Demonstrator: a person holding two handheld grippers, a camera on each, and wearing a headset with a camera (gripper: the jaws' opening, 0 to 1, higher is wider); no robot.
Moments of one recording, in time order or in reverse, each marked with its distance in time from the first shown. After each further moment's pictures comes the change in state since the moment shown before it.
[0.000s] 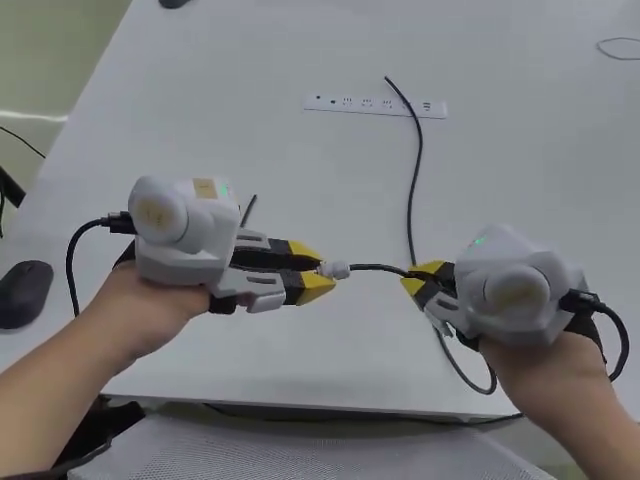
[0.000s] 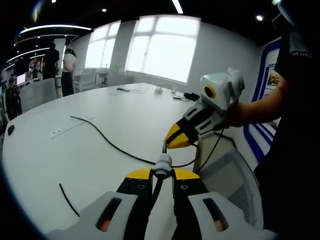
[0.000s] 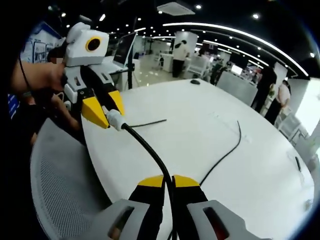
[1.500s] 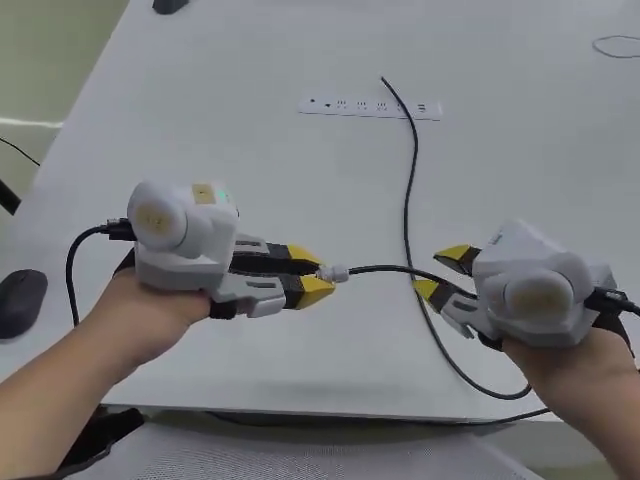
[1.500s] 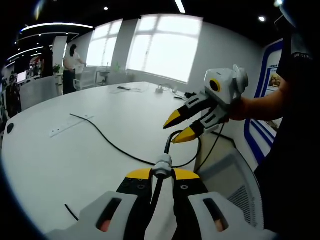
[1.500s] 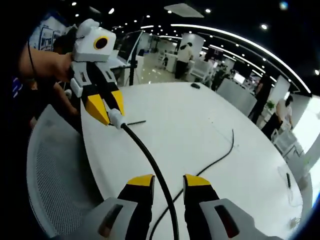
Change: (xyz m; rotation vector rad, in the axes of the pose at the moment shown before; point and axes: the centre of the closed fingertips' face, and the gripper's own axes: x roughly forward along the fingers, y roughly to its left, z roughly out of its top) left arm 0.011 0.001 0.002 -0.014 0.008 0.002; right arm -0.018 -0.005 0.021 -0.226 -0.015 0.015
